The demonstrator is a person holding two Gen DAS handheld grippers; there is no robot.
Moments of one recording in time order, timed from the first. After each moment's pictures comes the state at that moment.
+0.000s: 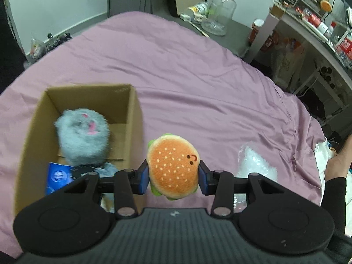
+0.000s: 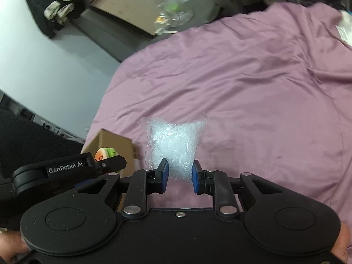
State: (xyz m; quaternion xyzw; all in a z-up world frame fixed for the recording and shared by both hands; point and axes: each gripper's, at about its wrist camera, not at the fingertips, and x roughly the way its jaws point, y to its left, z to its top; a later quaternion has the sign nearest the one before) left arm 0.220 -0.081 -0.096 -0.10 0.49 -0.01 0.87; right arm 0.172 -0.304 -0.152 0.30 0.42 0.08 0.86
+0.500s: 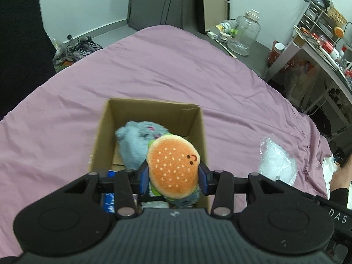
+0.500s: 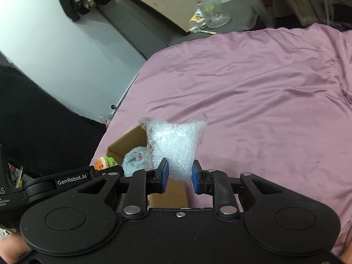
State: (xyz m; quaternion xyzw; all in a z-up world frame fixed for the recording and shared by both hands) left arm 0.198 0.013 -0.071 -0.12 0.47 0.02 0.87; right arm 0.172 -0.232 -0.108 0.25 0.41 0.12 0.87
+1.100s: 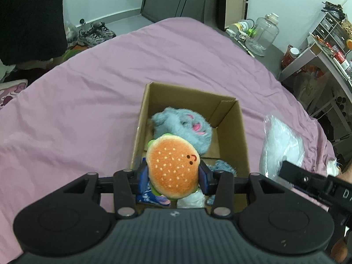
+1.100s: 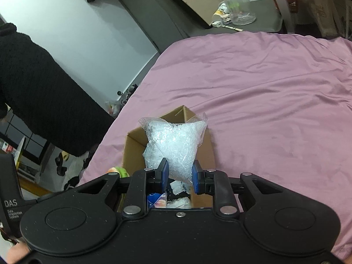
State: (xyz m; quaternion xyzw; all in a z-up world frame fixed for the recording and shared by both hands) left arm 0.179 0.069 -0.087 -0.16 0.49 0.03 0.86; right arm 0.176 -0.163 -0.092 0.20 0.42 0.14 0.87
